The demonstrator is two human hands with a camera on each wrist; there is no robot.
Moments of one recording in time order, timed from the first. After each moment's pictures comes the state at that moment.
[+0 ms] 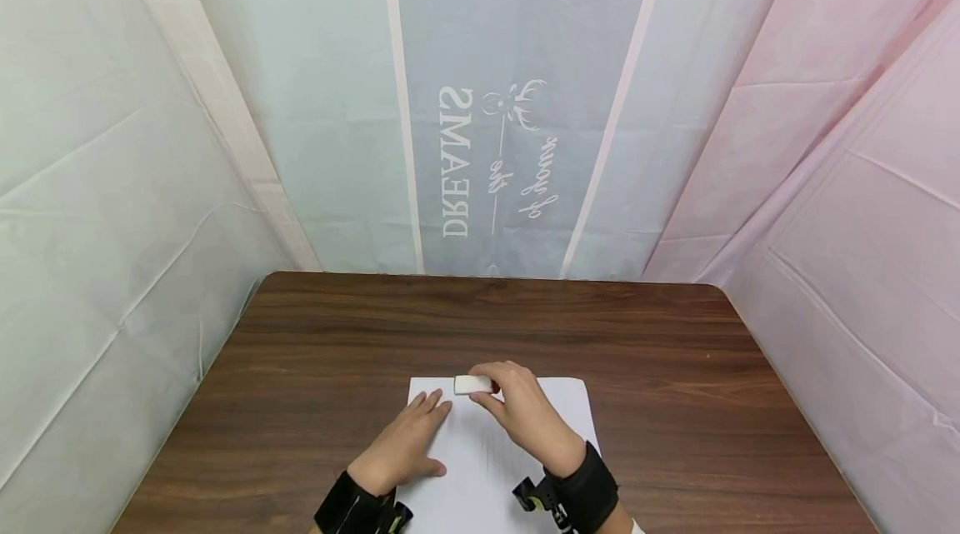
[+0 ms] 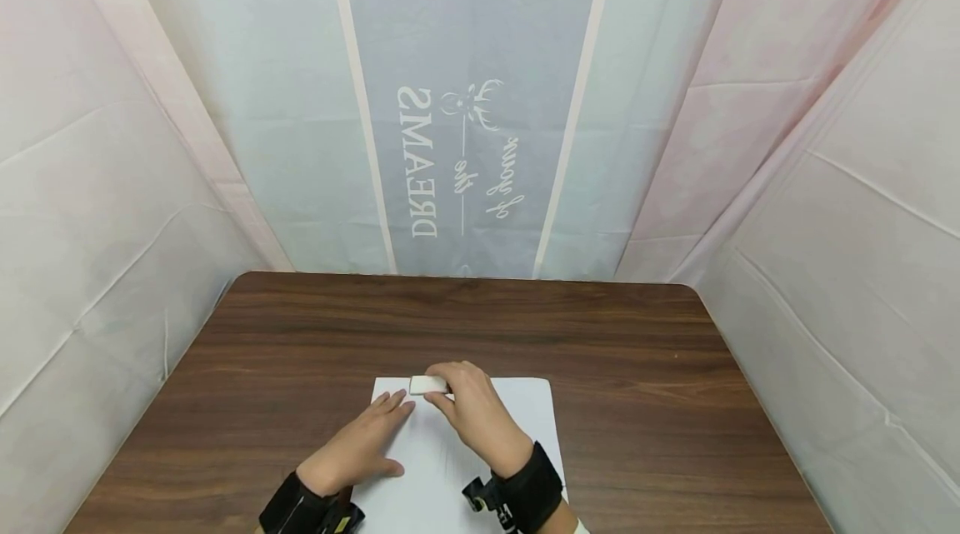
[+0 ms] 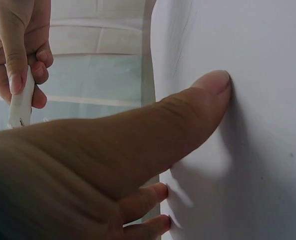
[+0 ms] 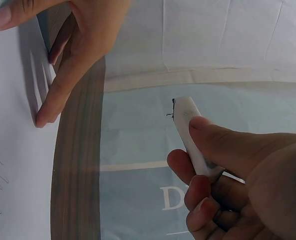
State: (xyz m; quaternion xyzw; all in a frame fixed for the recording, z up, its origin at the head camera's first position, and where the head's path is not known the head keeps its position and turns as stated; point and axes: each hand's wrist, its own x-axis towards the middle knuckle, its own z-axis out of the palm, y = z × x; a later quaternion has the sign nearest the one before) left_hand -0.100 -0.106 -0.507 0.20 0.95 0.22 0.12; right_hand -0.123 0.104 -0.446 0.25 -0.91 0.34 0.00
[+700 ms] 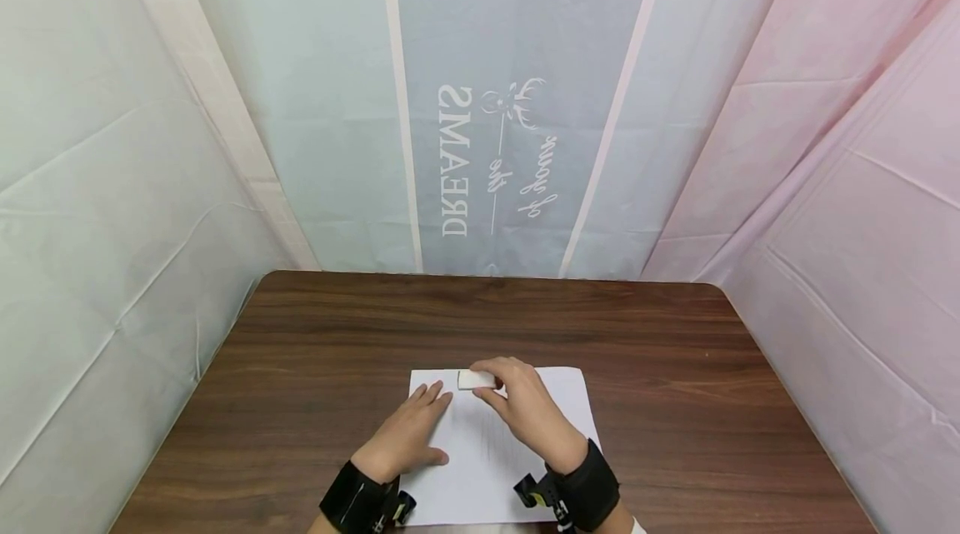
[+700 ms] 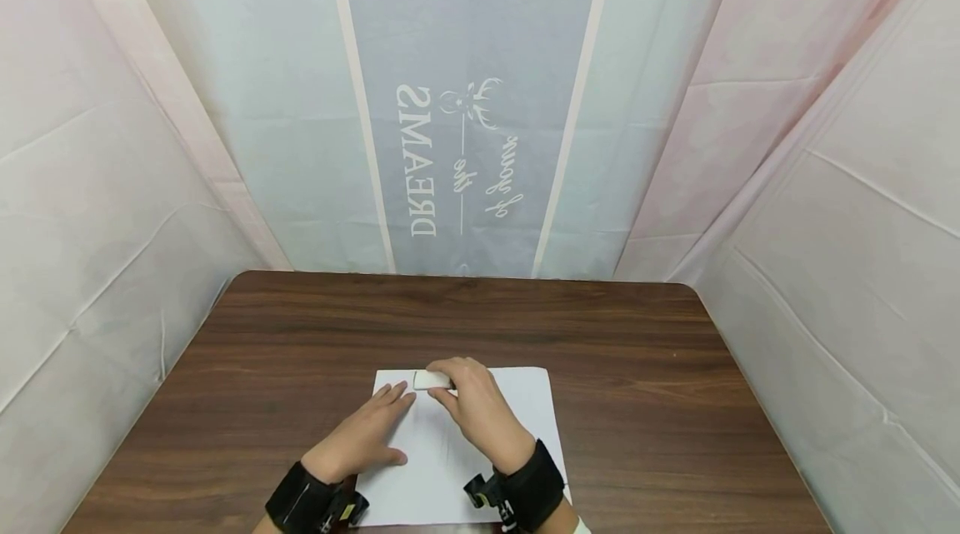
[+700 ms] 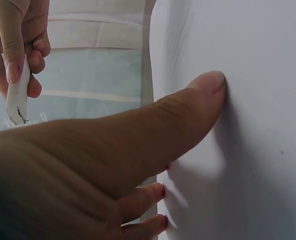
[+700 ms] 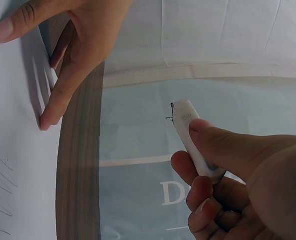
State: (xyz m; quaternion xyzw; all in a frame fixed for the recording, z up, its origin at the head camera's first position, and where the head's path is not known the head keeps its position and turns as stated) left_hand -0.111 -0.104 -0.511 0.20 0.95 0.20 0.12; right_hand -0.125 0.107 -0.446 0.24 -0.91 0.34 0.02
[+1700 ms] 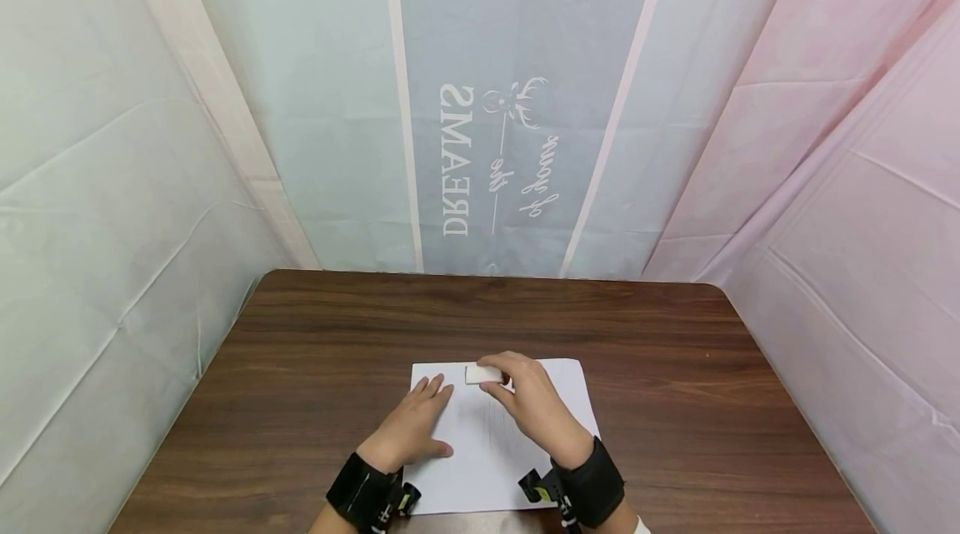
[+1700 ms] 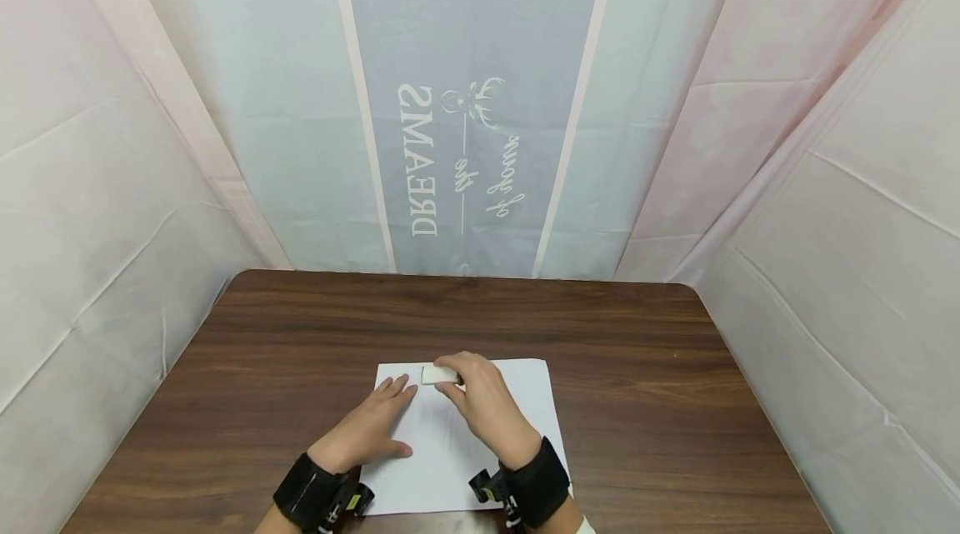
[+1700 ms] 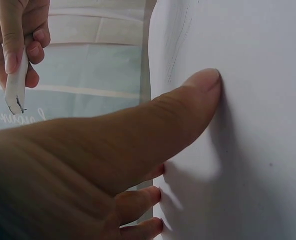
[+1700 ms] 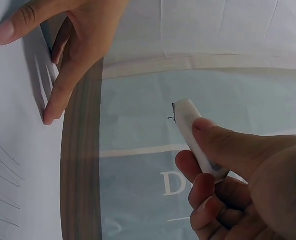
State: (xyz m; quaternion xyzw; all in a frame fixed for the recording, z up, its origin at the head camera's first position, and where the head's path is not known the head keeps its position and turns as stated) left_hand -0.121 -0.102 -0.515 0.18 0.95 0.23 0.13; right_hand -0.129 0.113 -0.445 0.23 -0.91 0.35 0.03
